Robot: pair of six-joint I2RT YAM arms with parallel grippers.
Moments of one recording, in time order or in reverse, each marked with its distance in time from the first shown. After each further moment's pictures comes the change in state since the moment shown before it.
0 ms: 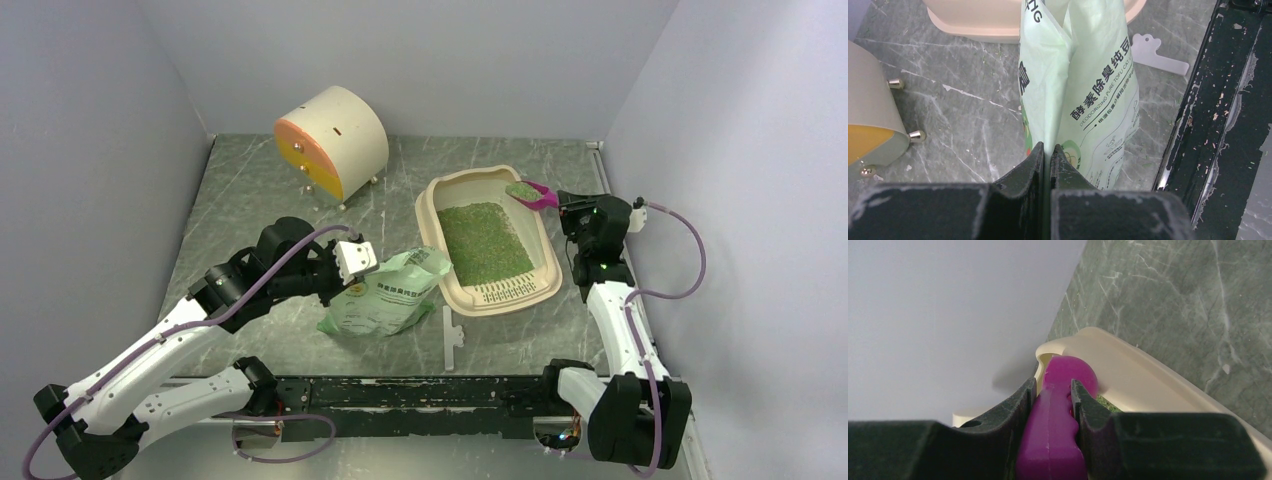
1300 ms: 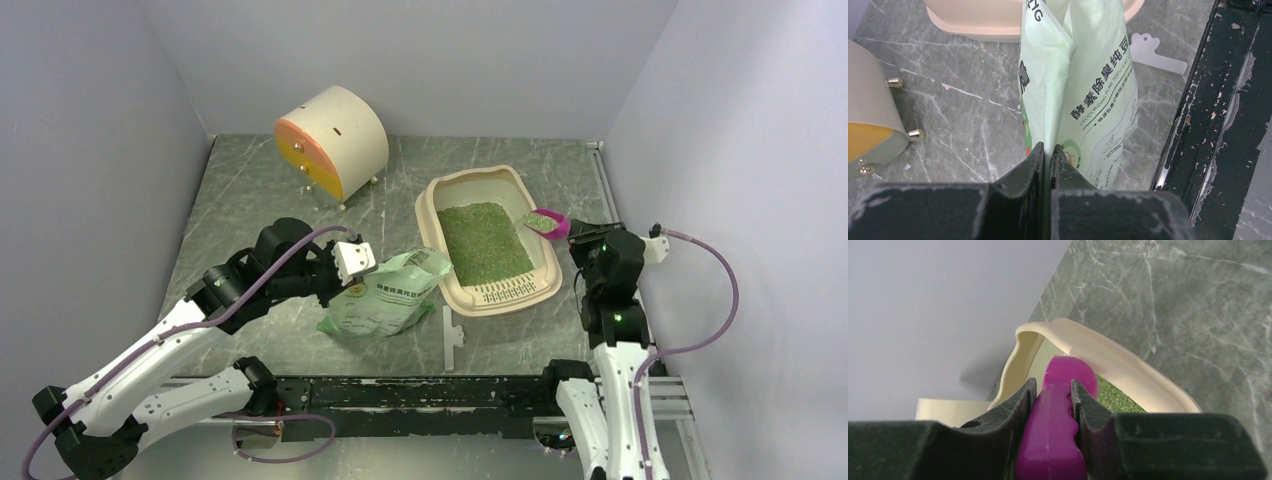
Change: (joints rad) left arm 0.000 -0.010 0.000 -0.008 0.001 -0.006; right arm 0.047 -0.391 0.007 -0.392 0.162 -0.160
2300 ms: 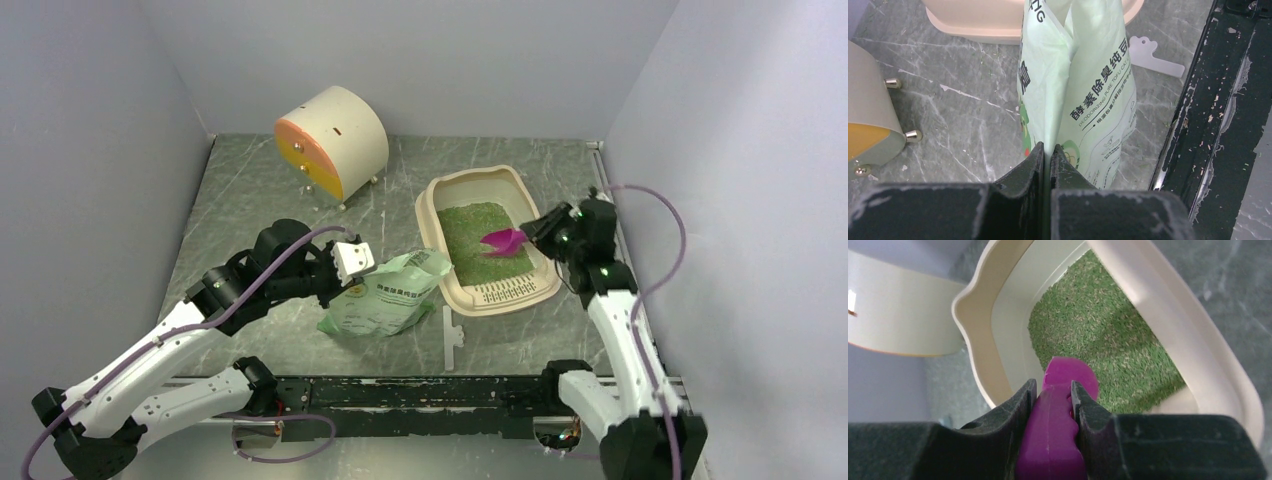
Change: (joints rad) left arm 0.000 -0.009 -0.014 0.016 0.007 -0.012; right arm 0.058 0.206 0.060 -0.072 -0.387 -0.250
